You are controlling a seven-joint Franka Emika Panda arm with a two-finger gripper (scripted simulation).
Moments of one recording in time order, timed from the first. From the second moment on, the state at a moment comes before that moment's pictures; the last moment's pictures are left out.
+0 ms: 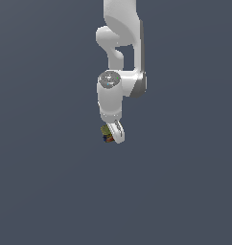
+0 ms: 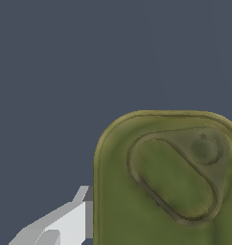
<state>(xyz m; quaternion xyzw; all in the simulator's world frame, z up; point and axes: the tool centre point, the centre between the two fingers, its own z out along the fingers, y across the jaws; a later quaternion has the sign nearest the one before) -0.045 -0.020 0.105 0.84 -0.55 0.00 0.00</state>
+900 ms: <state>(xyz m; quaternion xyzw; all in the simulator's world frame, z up) -0.132 0.062 0.197 0.84 -0.55 0.00 0.00</state>
